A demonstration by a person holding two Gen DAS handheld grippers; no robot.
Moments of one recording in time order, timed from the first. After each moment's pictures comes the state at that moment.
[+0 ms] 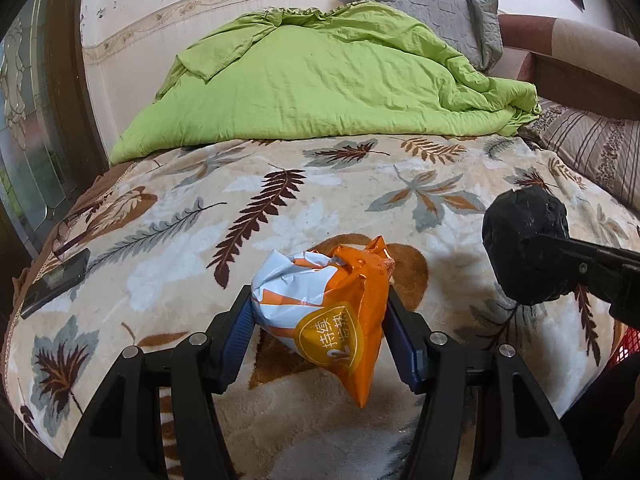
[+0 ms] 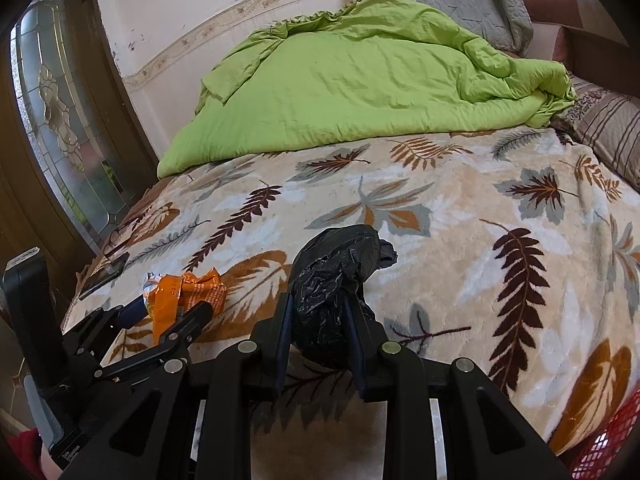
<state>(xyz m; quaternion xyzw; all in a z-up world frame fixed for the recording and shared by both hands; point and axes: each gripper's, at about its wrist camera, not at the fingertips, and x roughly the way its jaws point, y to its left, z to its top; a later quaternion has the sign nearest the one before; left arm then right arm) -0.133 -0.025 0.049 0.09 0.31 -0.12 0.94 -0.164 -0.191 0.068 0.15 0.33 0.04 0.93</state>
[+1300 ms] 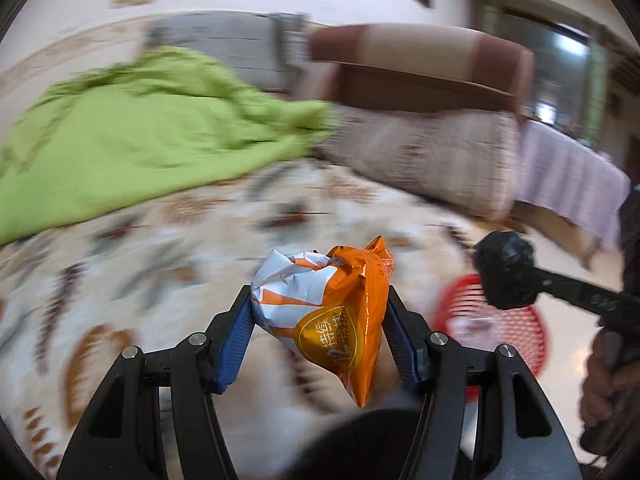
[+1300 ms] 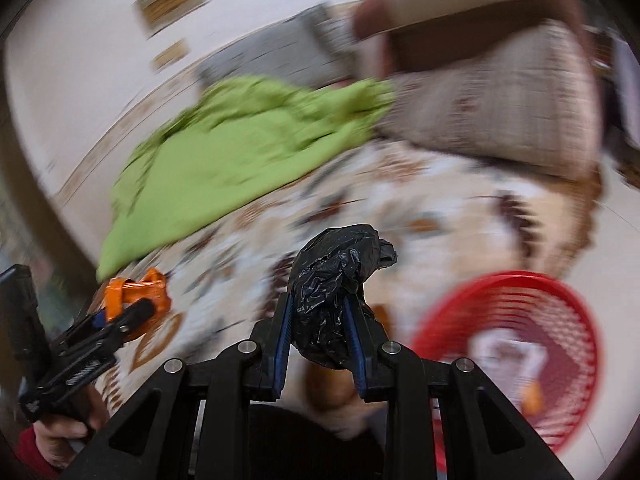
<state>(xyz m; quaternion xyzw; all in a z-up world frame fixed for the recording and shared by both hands) -0.230 -0.214 0.136 0.10 0.29 -0.44 0.84 -0.373 -0.384 0.115 0.27 0.25 -0.15 0.92</state>
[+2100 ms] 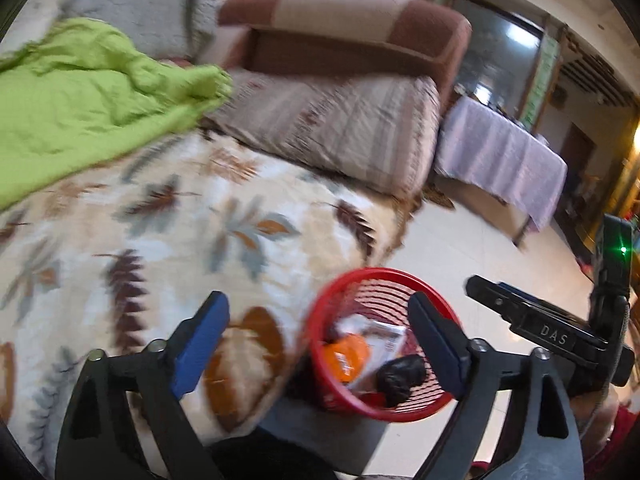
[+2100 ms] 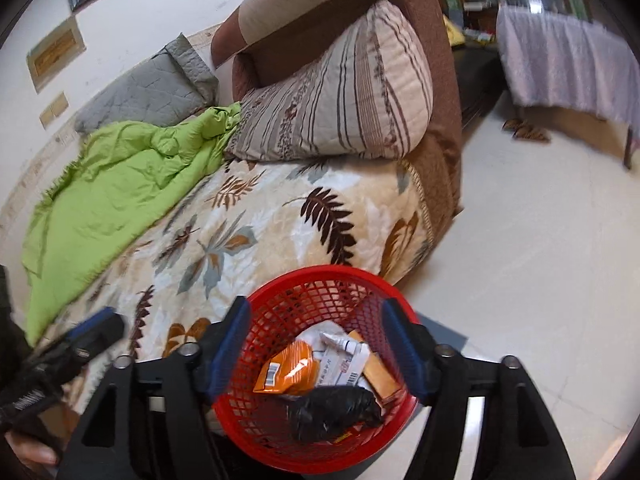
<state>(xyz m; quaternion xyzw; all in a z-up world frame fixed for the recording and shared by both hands) -0.258 -0.294 0.121 0.09 0.33 -0.53 0.78 -0.457 -0.460 0.101 0.30 0.27 -0.34 0.85</state>
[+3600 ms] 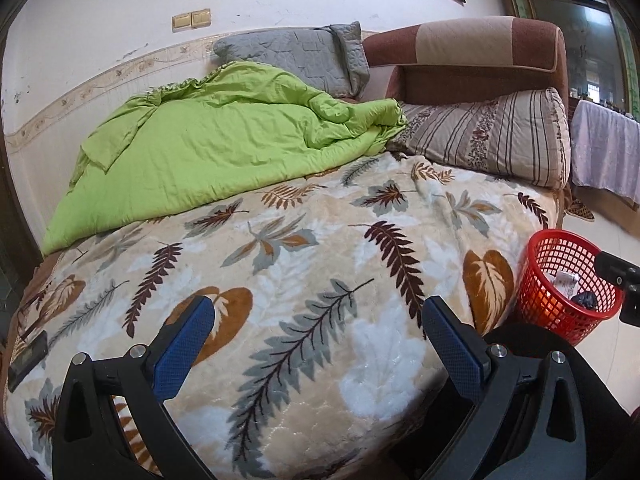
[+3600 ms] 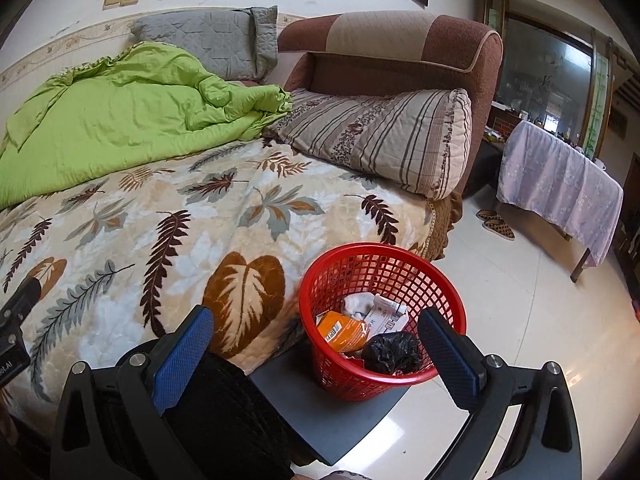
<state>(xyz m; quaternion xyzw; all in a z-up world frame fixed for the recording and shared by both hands) -0.228 -0.095 0.095 0.15 0.23 -0.30 0.91 -0.383 -0.273 0.118 0.09 0.32 -0.39 0.85</state>
